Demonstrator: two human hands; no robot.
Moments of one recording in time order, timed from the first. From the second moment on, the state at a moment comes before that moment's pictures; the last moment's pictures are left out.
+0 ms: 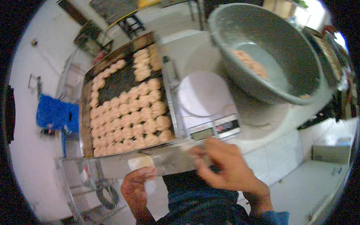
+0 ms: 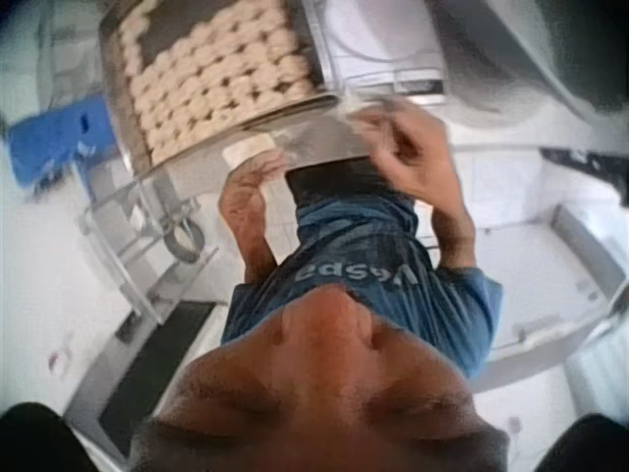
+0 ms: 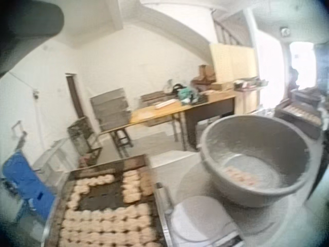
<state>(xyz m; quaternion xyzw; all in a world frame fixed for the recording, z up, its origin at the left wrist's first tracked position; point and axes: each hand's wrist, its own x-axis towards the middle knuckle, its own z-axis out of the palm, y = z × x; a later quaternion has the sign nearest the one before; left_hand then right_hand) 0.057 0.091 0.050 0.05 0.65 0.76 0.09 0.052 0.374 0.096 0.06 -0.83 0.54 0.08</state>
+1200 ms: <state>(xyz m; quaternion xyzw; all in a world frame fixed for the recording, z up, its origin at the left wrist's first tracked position) 0.024 0.306 0.073 -0.09 0.21 0.83 0.50 0.094 0.535 0.284 -0.02 -0.98 0.19 -0.05</state>
